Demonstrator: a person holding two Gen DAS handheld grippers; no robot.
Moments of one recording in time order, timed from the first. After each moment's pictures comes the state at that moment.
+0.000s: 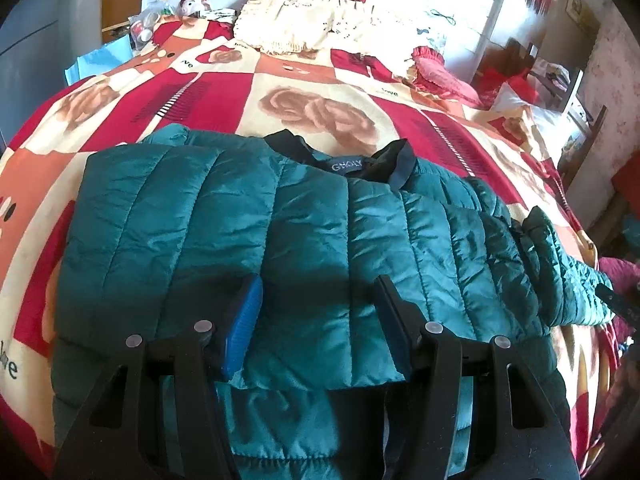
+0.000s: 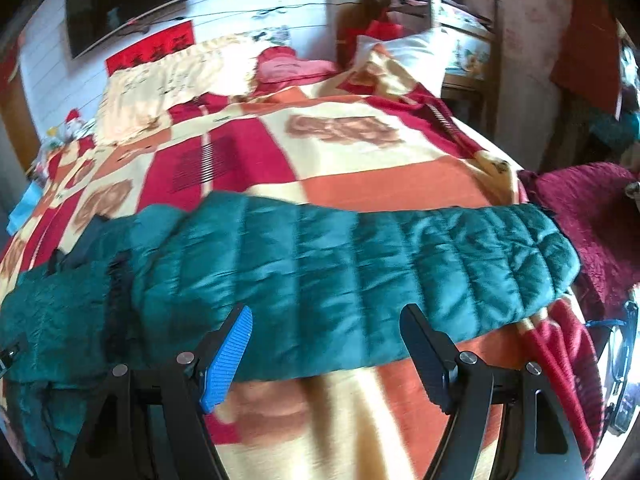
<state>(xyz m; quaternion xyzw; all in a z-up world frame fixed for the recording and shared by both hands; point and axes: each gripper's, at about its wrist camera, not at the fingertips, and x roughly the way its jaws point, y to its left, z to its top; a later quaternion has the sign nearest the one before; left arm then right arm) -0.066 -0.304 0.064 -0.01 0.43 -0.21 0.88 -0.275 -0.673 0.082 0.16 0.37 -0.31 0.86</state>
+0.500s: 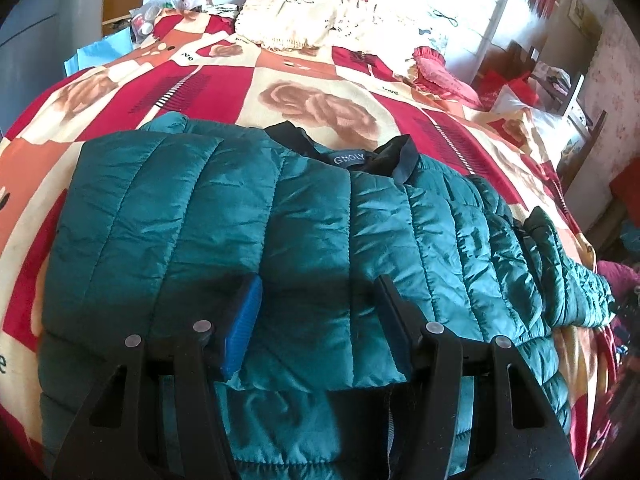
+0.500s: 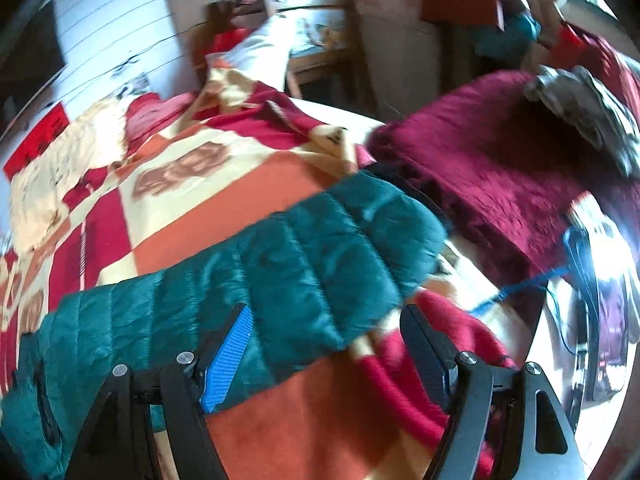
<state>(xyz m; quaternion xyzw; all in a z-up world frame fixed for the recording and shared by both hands) -0.066 -0.303 0.054 -0.02 0.43 -0.22 0.87 -0.368 -0.793 0.065 0.29 0.32 -0.45 0.78</state>
